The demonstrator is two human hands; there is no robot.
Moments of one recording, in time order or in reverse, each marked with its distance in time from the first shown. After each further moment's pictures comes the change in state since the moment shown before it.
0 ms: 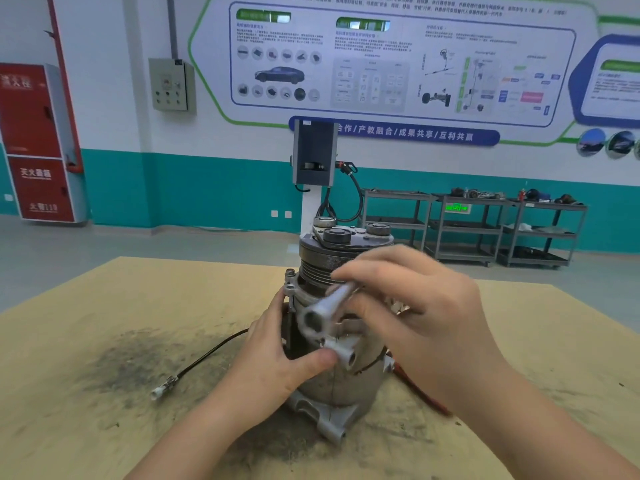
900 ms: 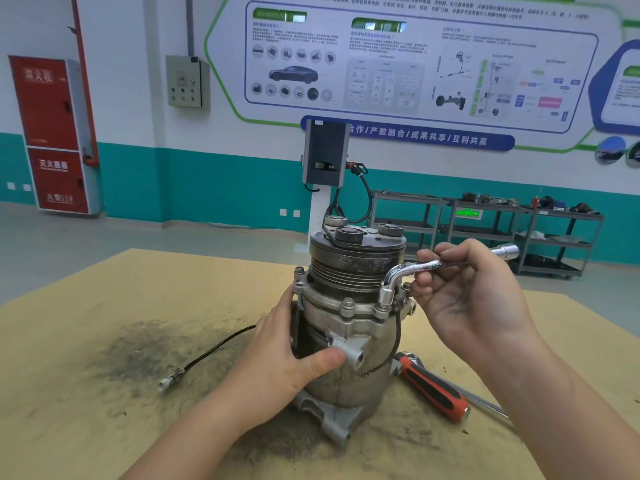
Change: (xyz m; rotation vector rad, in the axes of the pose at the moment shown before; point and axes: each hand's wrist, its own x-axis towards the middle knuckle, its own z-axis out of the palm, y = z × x) left_hand -0.001 -0.002 -0.001 0.116 0.019 -0.008; right_hand 0.010 0.043 -0.004 1.255 0.426 1.189
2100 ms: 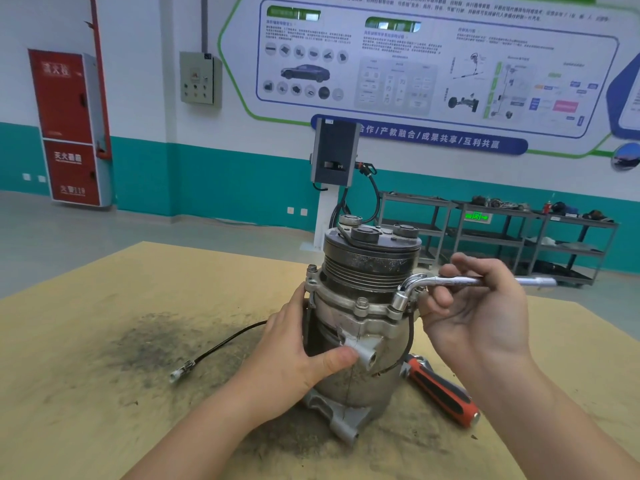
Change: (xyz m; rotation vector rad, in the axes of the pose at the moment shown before) left_hand -0.003 0.007 -0.002 0.051 -0.010 -0.018; right_hand -0.006 0.018 -0.001 0.211 0.019 -0.074
